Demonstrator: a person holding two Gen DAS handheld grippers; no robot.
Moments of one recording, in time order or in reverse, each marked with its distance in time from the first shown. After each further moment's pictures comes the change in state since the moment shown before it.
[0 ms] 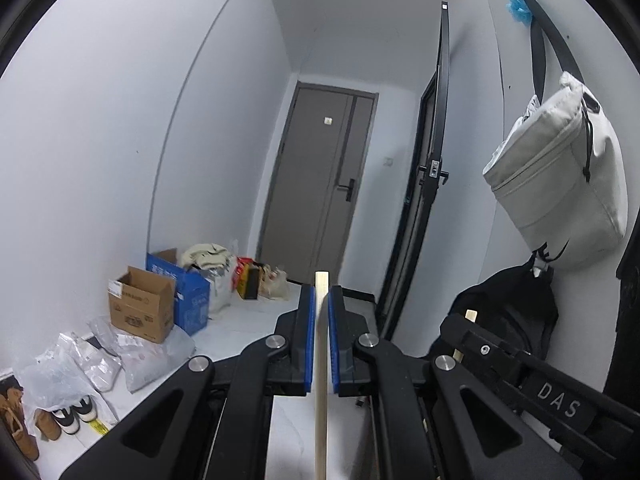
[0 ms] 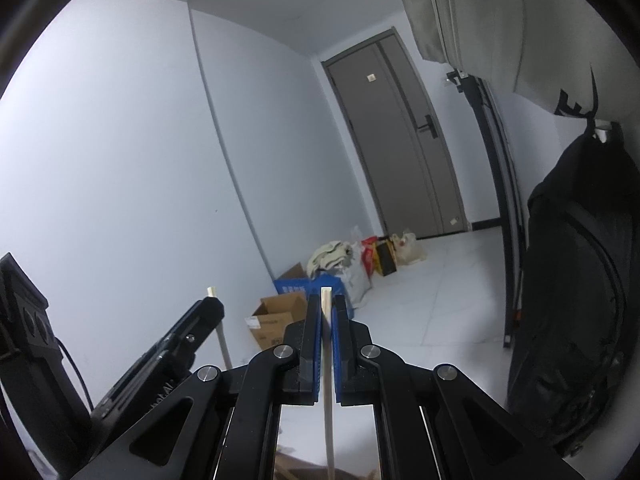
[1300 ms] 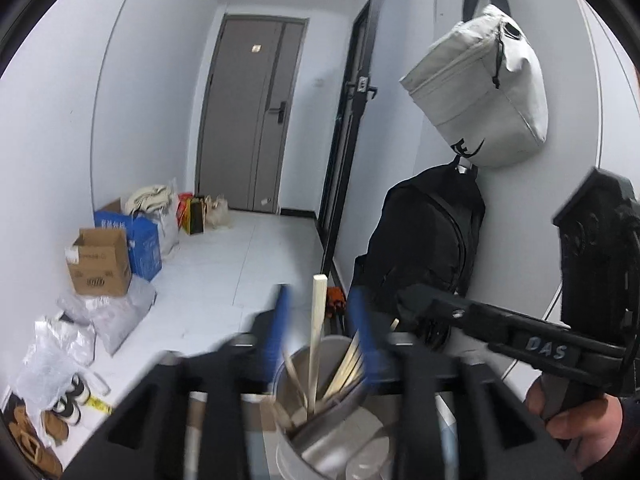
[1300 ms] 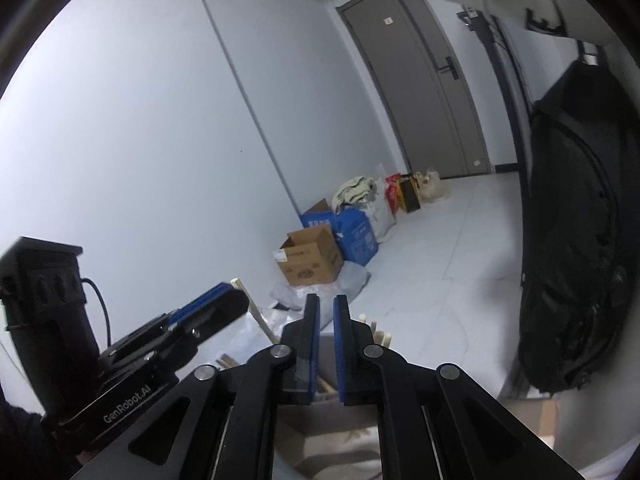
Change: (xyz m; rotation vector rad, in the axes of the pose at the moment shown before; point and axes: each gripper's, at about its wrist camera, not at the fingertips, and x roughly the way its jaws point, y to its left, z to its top) left arm -0.041 -0.005 -0.014 0.097 0.329 -0.251; right arm -0.032 -0.023 -0.035 0.033 0.222 0.101
